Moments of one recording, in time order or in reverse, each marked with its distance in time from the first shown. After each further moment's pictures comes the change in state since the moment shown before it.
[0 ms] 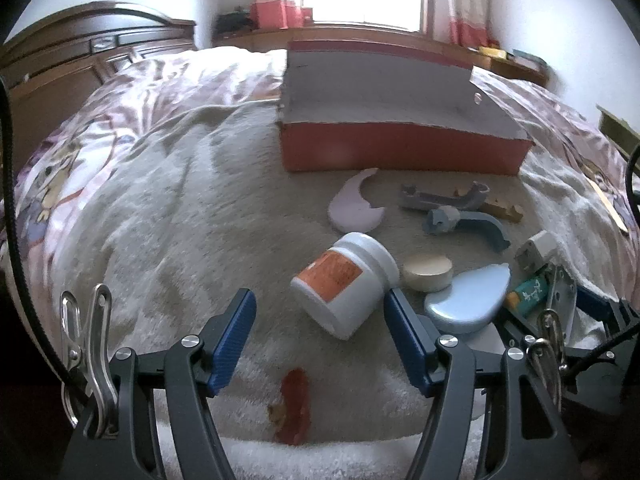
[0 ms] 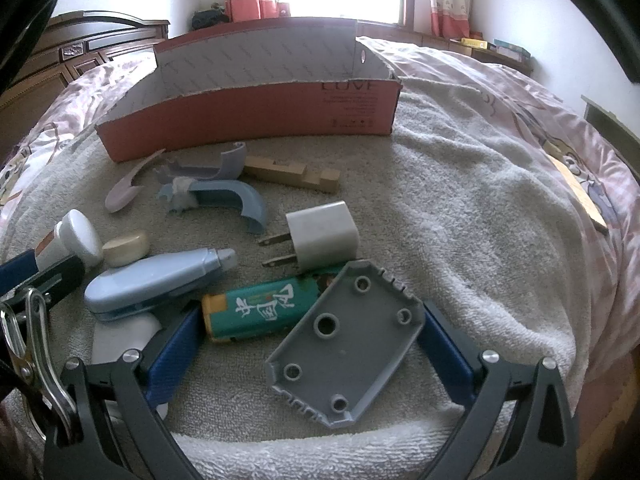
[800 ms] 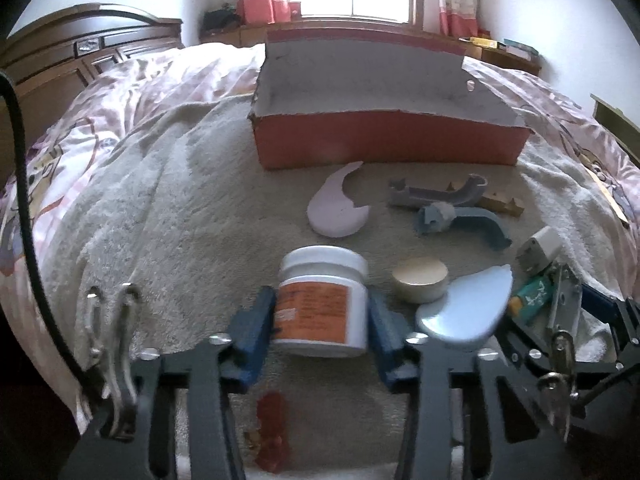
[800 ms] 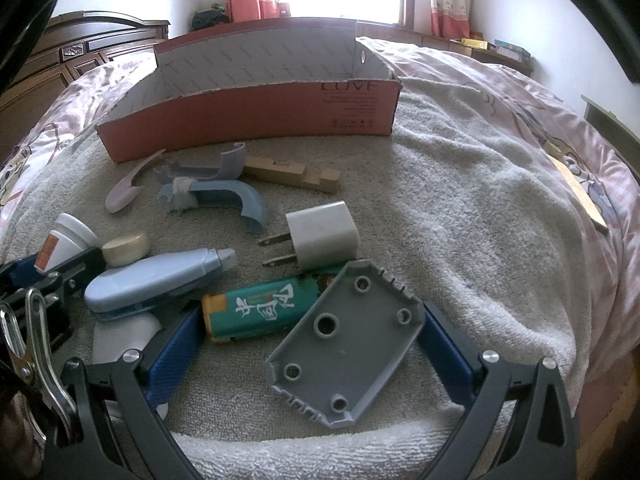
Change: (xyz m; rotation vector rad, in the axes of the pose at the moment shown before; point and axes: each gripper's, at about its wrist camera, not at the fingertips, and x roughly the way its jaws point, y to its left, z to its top) left arm 0.014 -0.009 0.003 0.026 0.014 -0.024; right arm -0.002 0.002 -0.002 0.001 -0.002 0.000
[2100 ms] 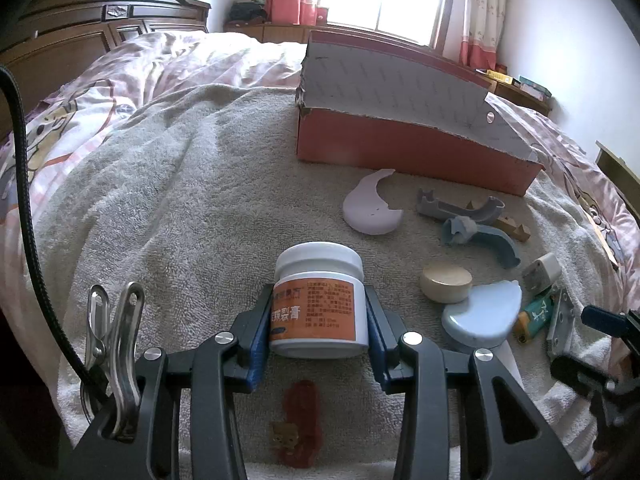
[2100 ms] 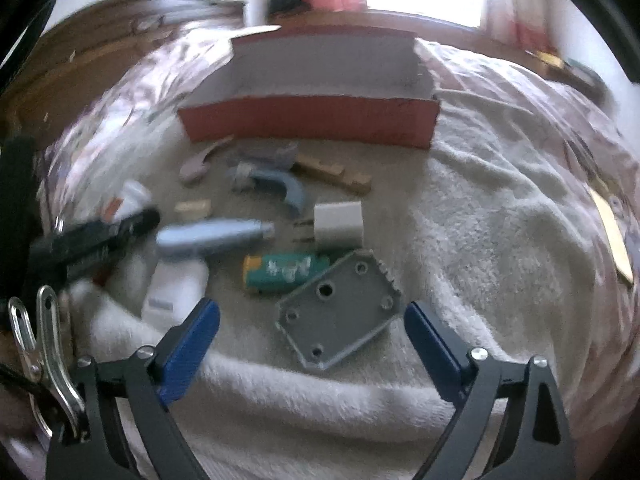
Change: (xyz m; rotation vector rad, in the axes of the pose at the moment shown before) left arm 0.000 0.029 -0.010 -0.158 -0.032 -0.047; right arm -0.040 -0.024 0.000 -0.223 0.059 0.241
